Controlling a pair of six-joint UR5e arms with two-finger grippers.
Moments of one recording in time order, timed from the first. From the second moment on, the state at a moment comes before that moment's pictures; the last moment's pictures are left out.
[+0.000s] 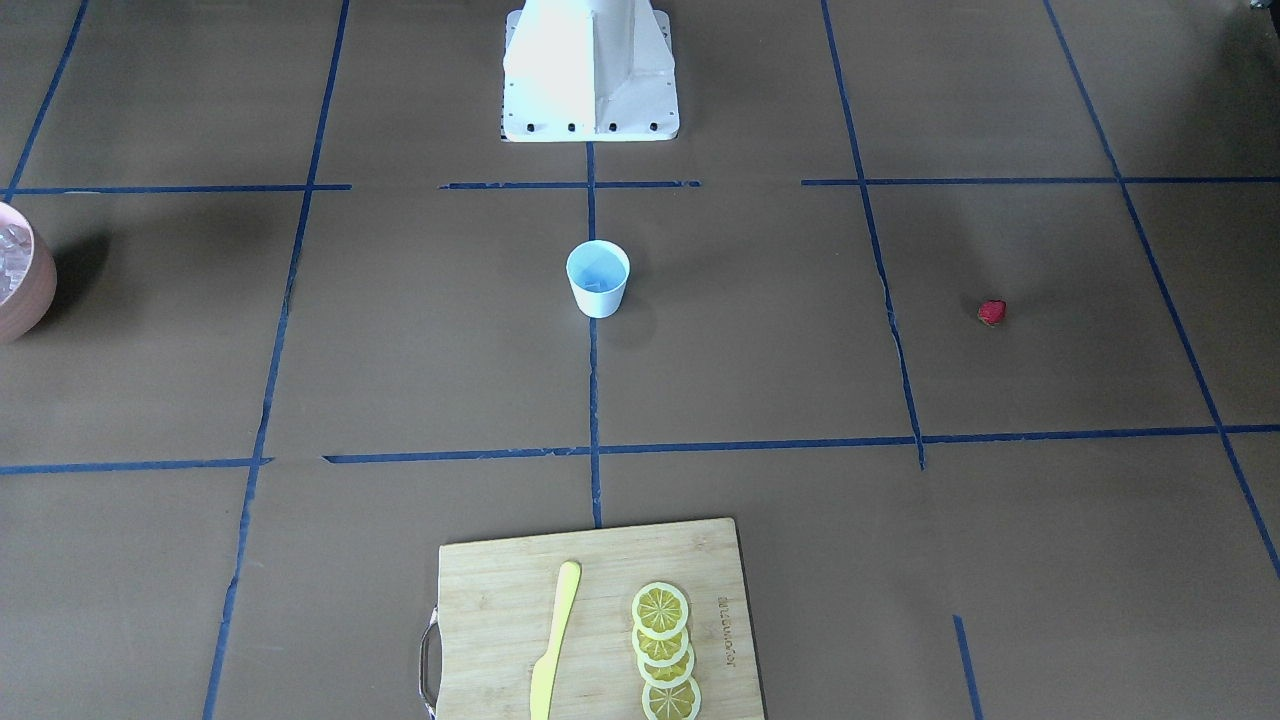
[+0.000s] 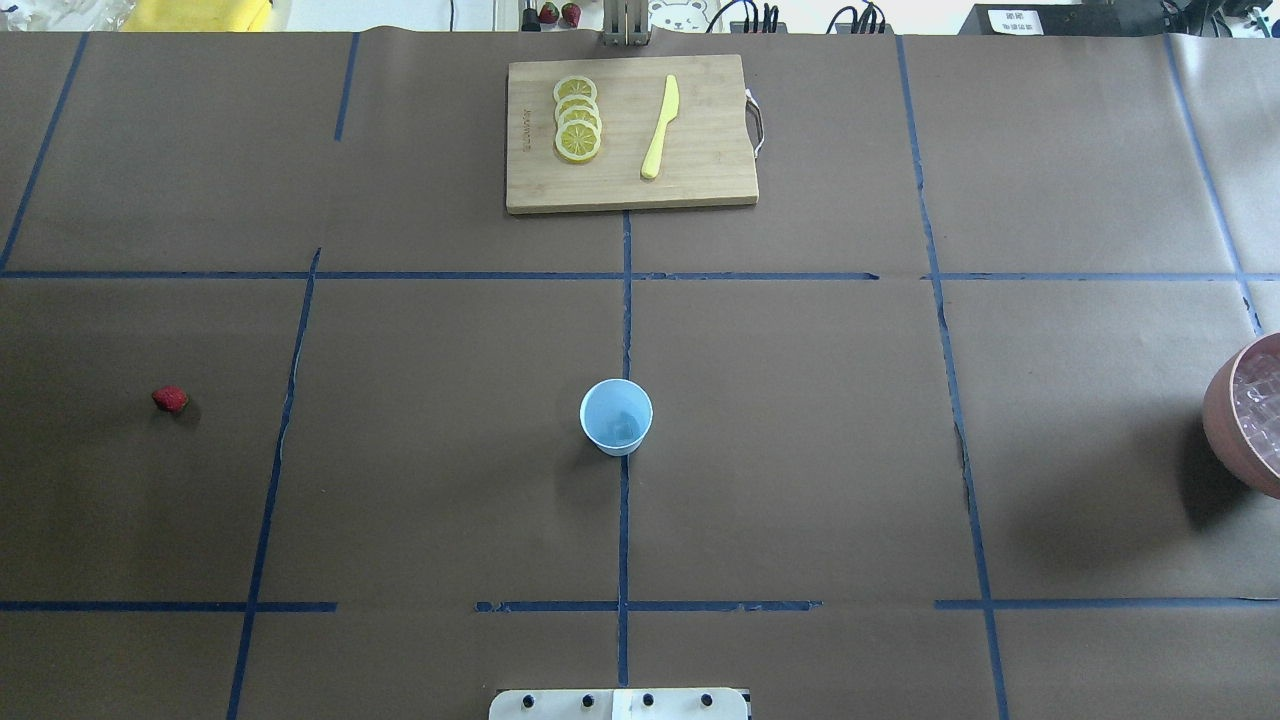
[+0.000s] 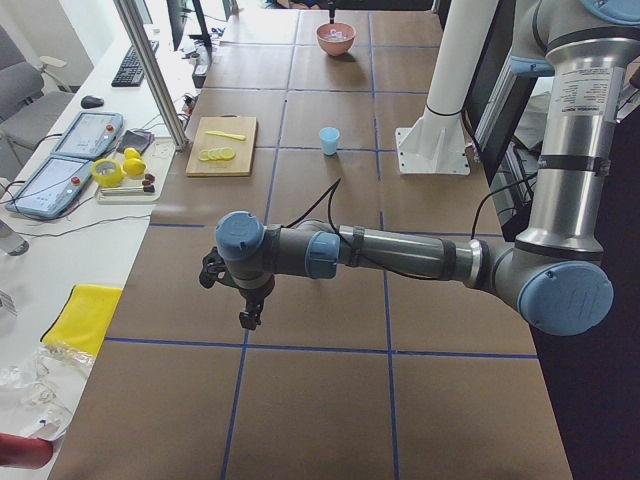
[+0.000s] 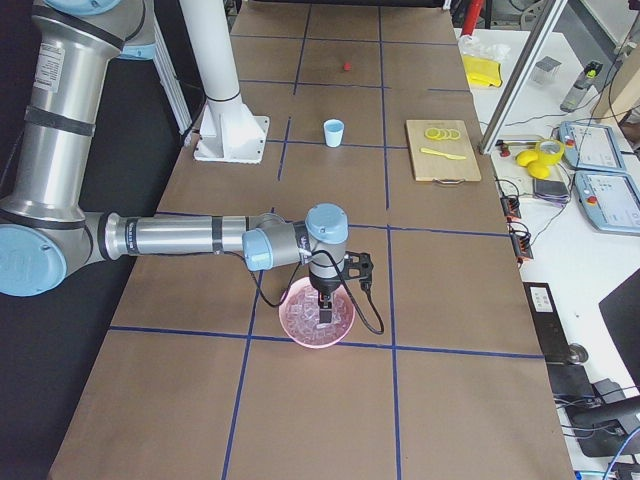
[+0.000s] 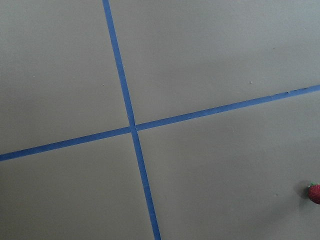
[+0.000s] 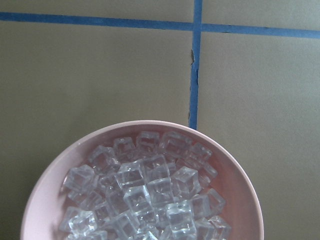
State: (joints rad) left arm -1.56 -1.63 -1.63 -1.54 -2.44 0.15; right arm 1.34 -1.83 1.81 -1.37 2.24 0.28
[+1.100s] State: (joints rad) left arm -1.56 -1.63 -1.63 -1.54 -2.44 0.12; right arm 1.27 -1.82 1.78 -1.36 2.24 0.28
